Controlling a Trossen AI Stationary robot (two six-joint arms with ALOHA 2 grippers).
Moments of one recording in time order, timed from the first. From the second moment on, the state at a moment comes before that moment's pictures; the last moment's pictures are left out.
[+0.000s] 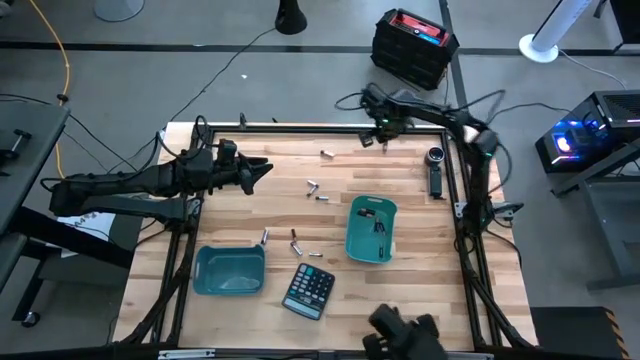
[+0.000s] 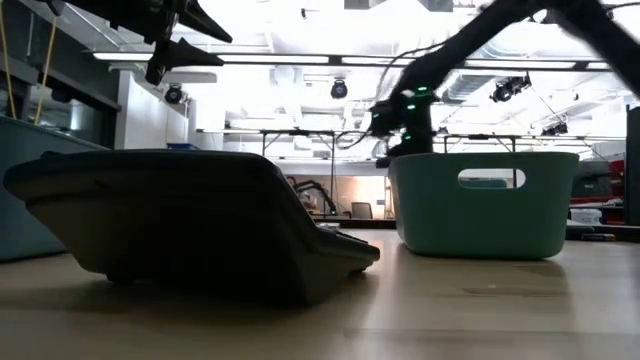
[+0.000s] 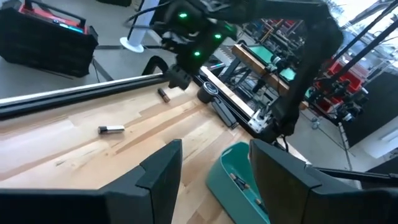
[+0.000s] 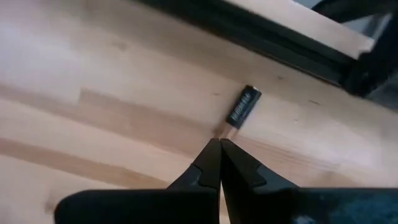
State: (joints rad) left arm 0.16 0.77 0.63 -0.11 -0.28 -0.62; right arm -0.78 1.99 1.55 -1.01 0.12 0.41
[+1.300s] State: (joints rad) left arm 0.16 0.77 0.63 -0.11 -0.32 -0.72; right arm -0.89 1.92 1.17 -0.65 0.11 0.62
